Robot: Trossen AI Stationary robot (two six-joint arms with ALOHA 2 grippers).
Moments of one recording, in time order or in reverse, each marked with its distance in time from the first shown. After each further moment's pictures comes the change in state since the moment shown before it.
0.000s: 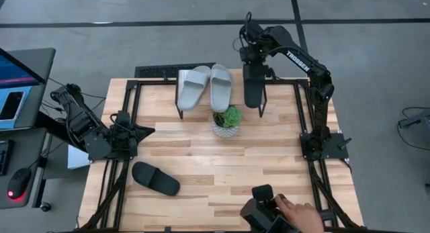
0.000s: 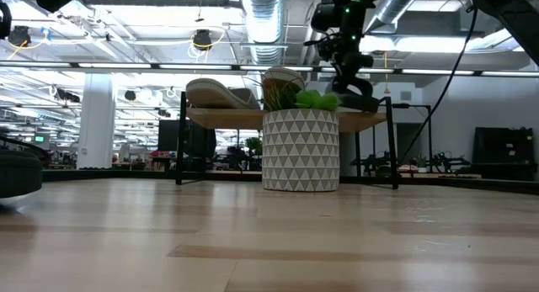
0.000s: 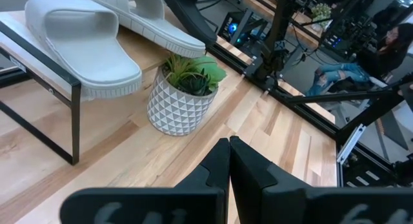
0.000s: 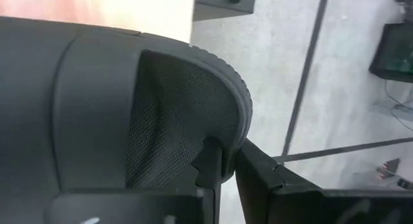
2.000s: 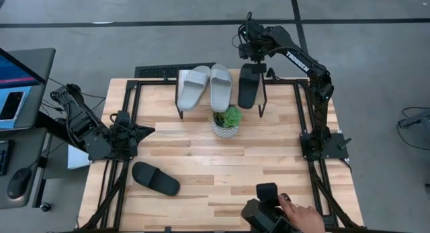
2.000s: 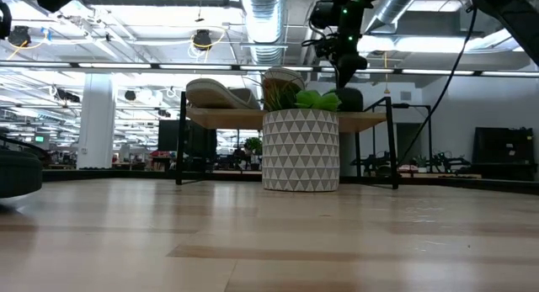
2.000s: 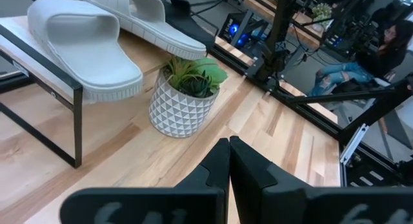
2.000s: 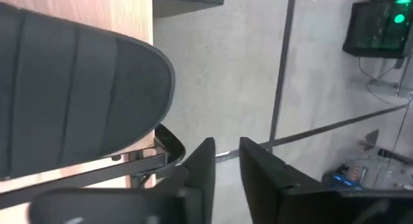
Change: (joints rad) left arm 0.000 0.000 0.000 -0.001 -0.008 0.015; right arm 0.007 0.001 0.000 0.054 0.082 0.083
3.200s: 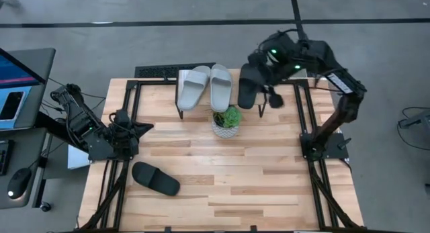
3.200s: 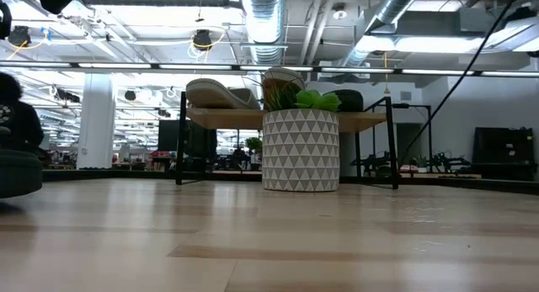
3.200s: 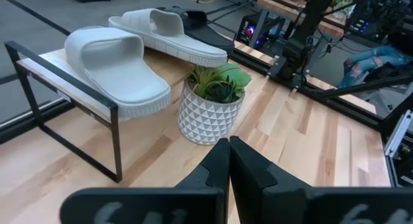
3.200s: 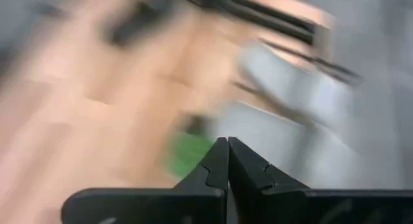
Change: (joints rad) left arm 0.000 0.000 0.000 -0.106 -0.060 0.052; right arm 0.352 -0.363 0.000 -0.127 -0.761 0.235
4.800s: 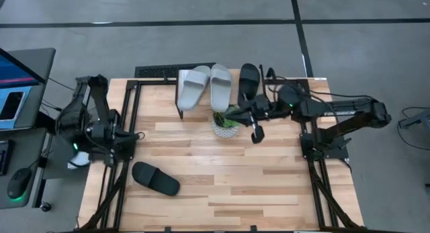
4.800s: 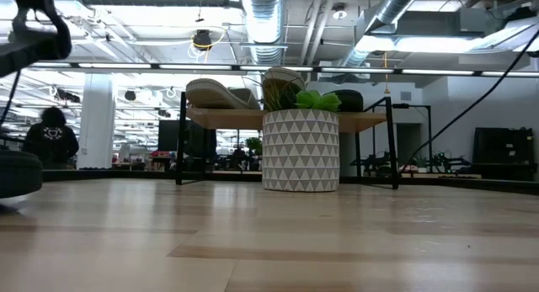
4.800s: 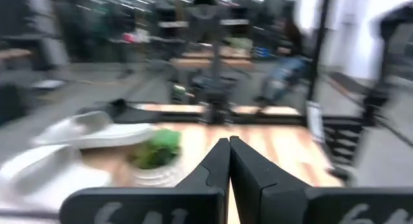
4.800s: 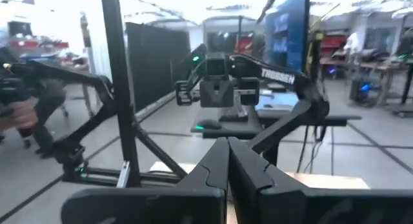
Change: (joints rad) left arm -0.559 -0.063 0.000 0.173 -0.363 0.472; right arm 0.352 -0.385 -1.122 1.698 0.180 0.674
